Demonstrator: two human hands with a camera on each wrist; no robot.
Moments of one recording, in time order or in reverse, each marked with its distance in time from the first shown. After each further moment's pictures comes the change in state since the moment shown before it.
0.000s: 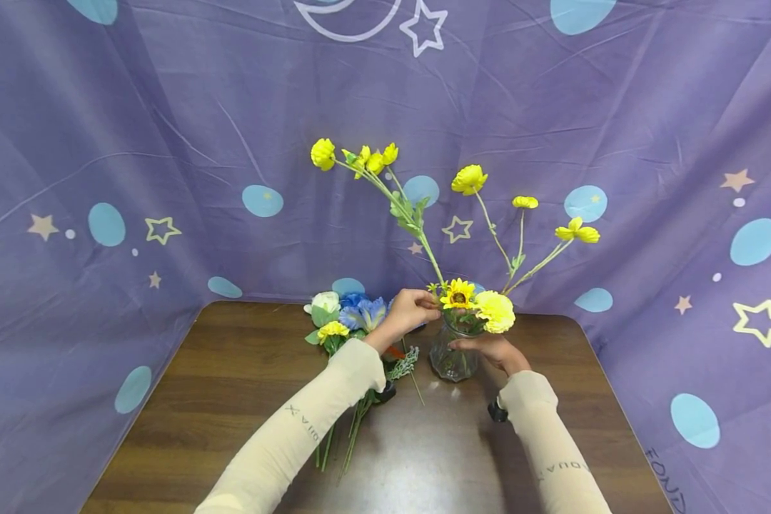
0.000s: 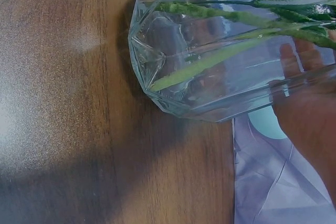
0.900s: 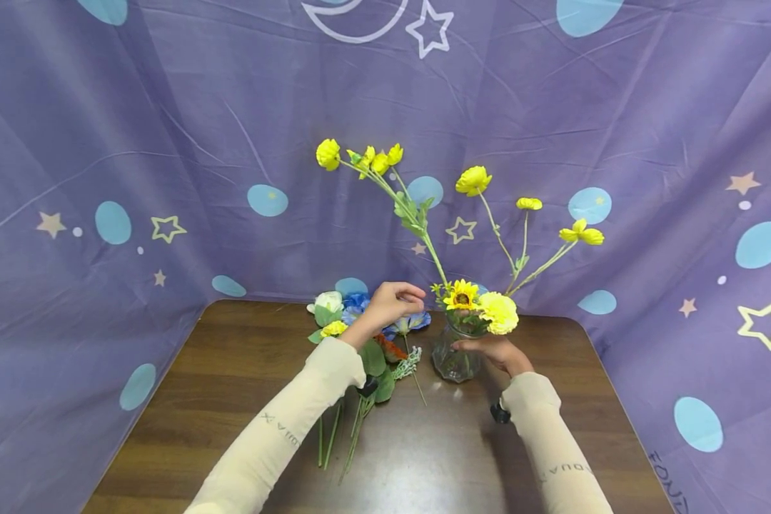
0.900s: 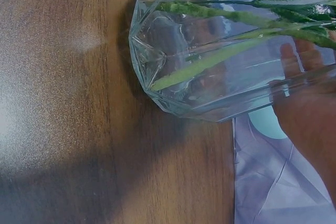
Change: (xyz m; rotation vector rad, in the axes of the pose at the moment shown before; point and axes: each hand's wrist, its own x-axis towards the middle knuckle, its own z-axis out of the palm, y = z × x) left_hand -0.013 0.009 -0.049 -0.022 -0.052 0.009; right_hand -0.001 0.000 0.001 -0.020 0.015 -0.007
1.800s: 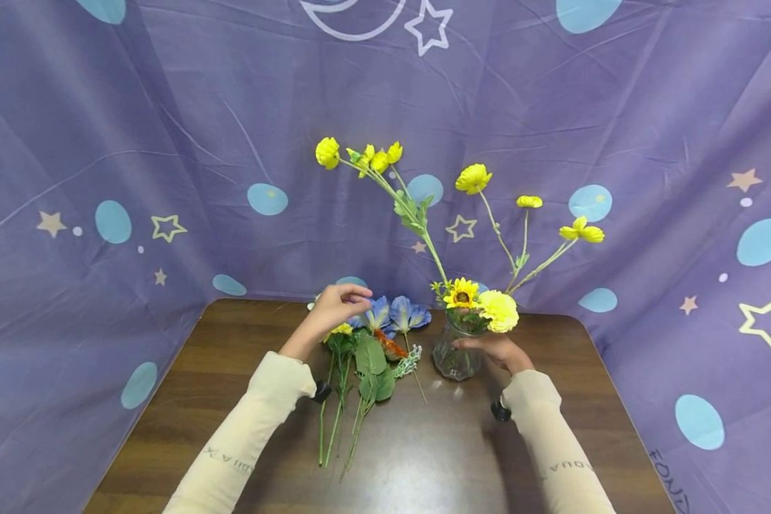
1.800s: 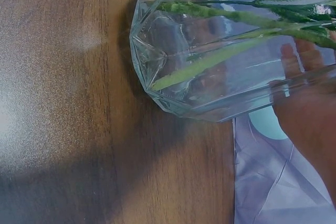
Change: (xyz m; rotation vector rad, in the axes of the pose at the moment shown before) left_hand -0.051 -0.010 -0.076 0.104 0.106 -0.040; right_hand 0.000 0.002 -0.002 -0.016 0.010 0.034
